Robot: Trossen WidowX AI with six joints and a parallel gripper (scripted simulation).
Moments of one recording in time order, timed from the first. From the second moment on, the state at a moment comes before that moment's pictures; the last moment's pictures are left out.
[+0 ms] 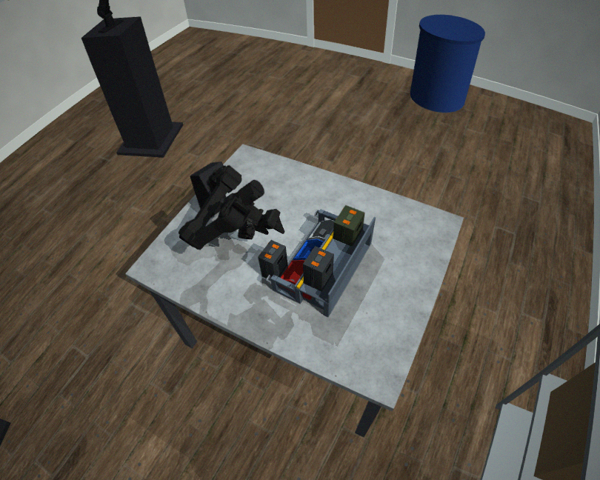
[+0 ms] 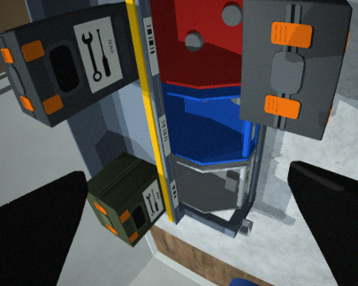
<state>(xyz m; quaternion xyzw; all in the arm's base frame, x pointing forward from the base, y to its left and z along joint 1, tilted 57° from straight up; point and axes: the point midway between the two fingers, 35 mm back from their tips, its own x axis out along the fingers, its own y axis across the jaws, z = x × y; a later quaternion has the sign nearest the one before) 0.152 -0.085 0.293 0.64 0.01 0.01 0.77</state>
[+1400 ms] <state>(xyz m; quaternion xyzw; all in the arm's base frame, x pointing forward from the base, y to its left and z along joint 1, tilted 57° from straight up) 0.155 -0.086 0.297 0.65 0.02 0.02 0.76</state>
